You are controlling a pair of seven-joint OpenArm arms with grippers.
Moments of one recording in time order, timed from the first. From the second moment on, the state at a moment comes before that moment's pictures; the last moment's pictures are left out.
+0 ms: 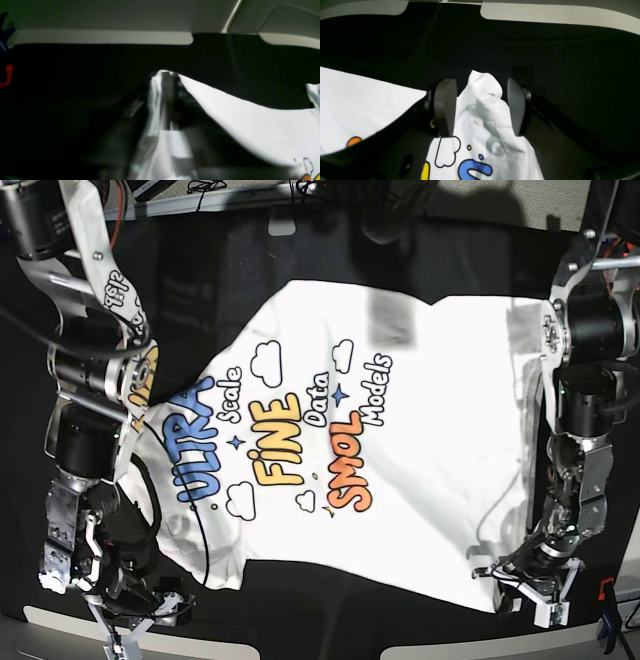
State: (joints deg) left arm -41.8 -11.7 -4.3 36.5 -8.8 -21.2 1.6; right arm 48.2 11.2 16.9 48.5 3.1 31.0 -40.7
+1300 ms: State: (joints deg) left arm -3.2 -11.8 -4.2 113.5 -29.8 -35.9 50.3; right arm -5.9 16.1 16.3 110.7 22.8 39.6 -51.5
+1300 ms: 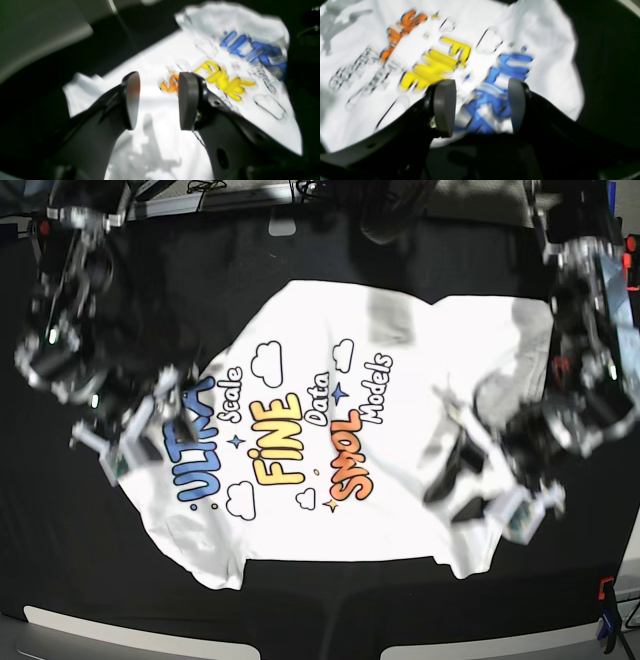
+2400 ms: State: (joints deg) left arm 25.8 -11.9 -4.3 114.9 -33.7 -35.9 45.5; right arm -3.5 36.8 -43.9 101.4 -26.1 20.2 -35.9
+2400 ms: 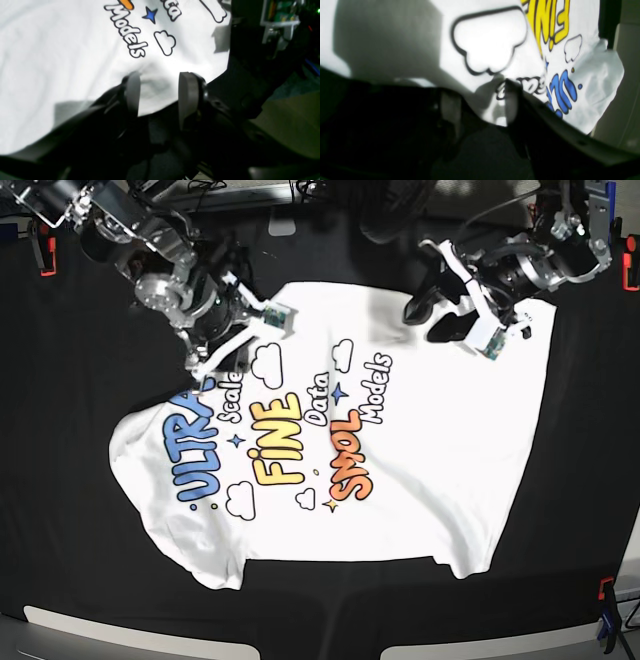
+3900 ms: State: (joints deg) left arm 25.8 -11.8 -4.3 114.9 -33.7 -35.9 45.5; right arm 21.0 13.1 -45.7 86.3 -16.6 8.2 -52.6
